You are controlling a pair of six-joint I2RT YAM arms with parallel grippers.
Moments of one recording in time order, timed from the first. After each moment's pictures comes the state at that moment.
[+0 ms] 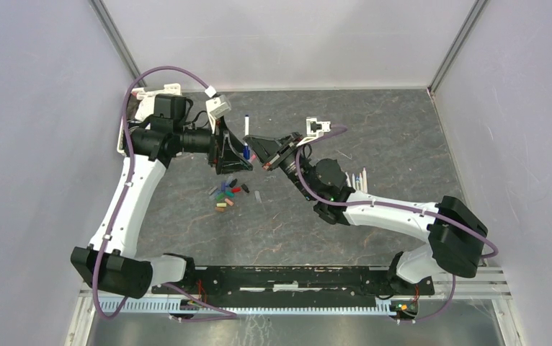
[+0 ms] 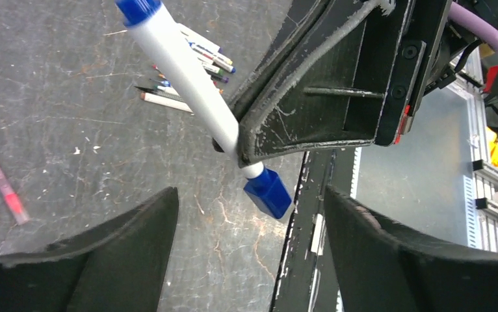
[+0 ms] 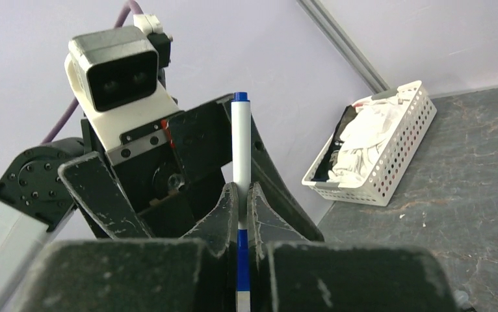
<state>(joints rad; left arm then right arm) -0.18 1.27 1.41 -0.91 1.10 0.32 1.03 1.46 0.93 0.91 0.27 0.73</state>
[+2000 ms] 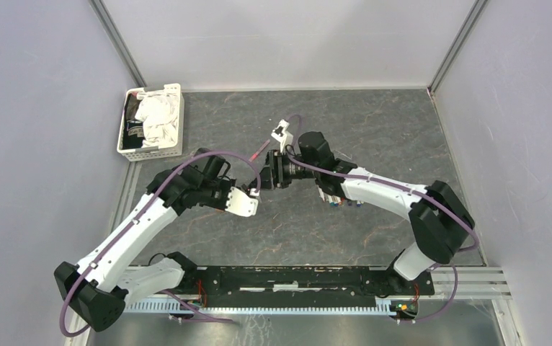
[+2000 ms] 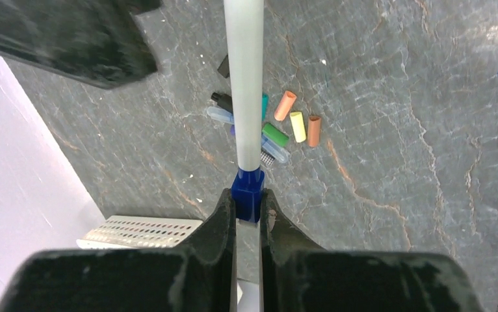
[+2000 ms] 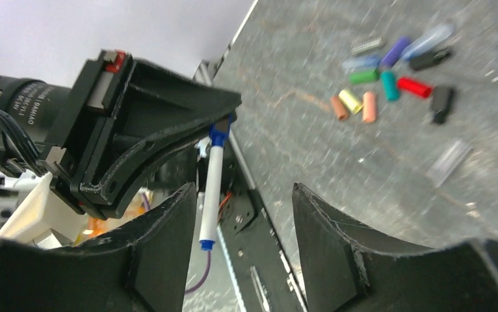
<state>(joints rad) -0.57 1.03 1.03 -1.04 0.12 1.28 0.79 1.57 1.03 0.22 -0.59 0.75</state>
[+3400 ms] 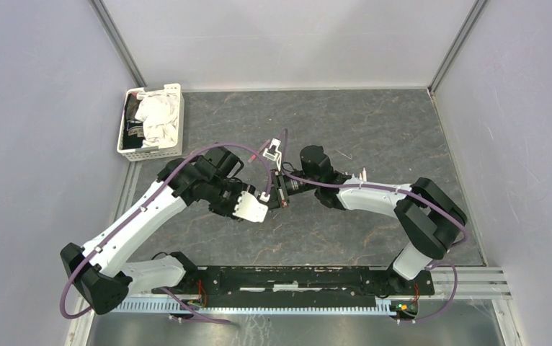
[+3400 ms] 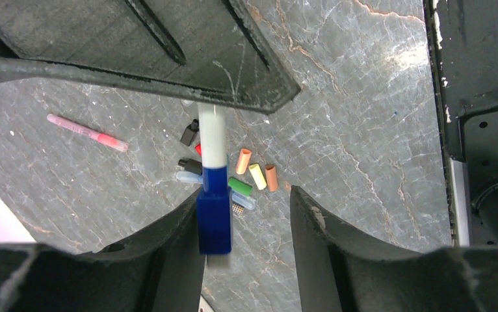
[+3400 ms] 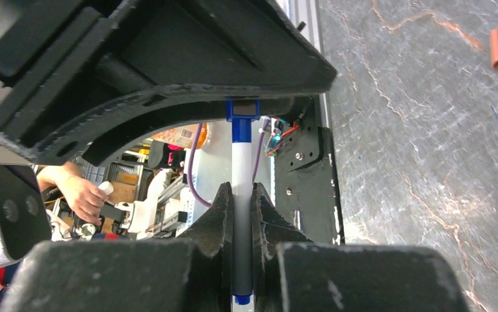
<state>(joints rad) -0.69 1.14 1.17 -1.21 0.27 1.26 0.82 1.64 0.88 0.54 -0.97 0.81</state>
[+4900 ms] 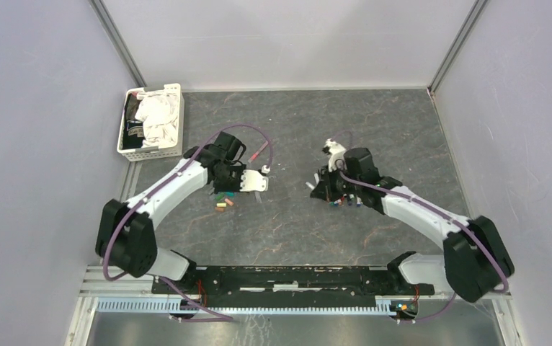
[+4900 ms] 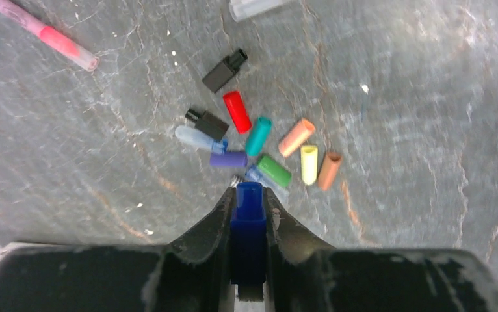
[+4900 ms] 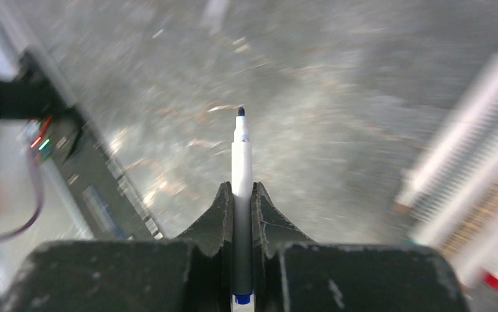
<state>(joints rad) -0.47 1.39 1.05 -0.90 0.12 1.24 0.54 1.34 0.71 -0.11 -0.52 0.26</state>
